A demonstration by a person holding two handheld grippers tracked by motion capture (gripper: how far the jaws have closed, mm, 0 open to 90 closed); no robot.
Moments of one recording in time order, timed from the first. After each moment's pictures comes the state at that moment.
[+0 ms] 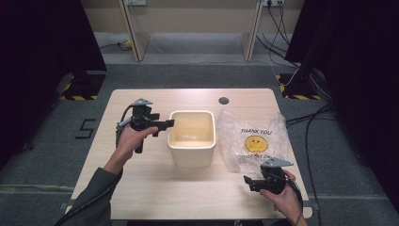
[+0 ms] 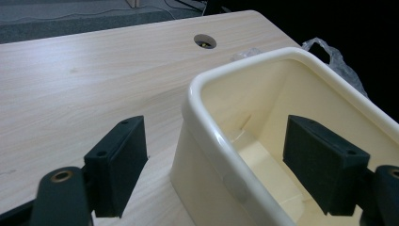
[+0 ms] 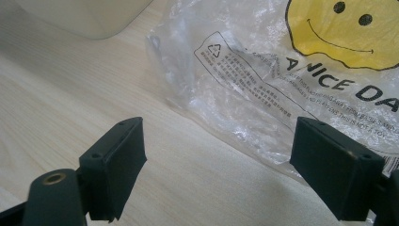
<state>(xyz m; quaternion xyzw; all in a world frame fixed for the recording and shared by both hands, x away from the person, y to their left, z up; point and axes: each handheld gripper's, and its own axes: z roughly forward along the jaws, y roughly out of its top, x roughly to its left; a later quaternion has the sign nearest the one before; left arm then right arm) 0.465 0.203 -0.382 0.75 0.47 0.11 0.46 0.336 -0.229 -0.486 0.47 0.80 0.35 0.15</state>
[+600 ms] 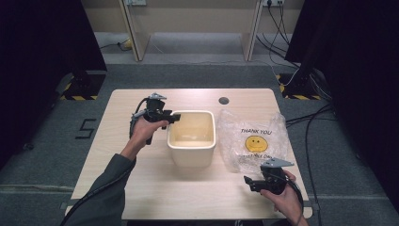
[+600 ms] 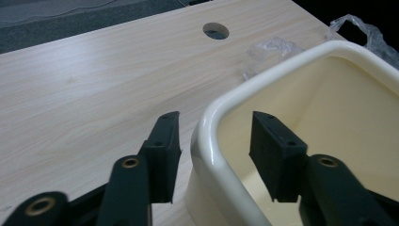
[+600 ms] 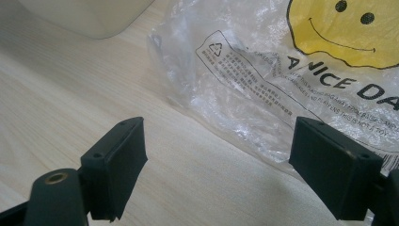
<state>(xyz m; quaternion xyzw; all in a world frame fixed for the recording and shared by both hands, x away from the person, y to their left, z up) 0.501 0.177 -0.394 0.78 0.45 0.13 0.42 0.335 -0.230 -0.487 0.47 0.80 0.35 0.14</state>
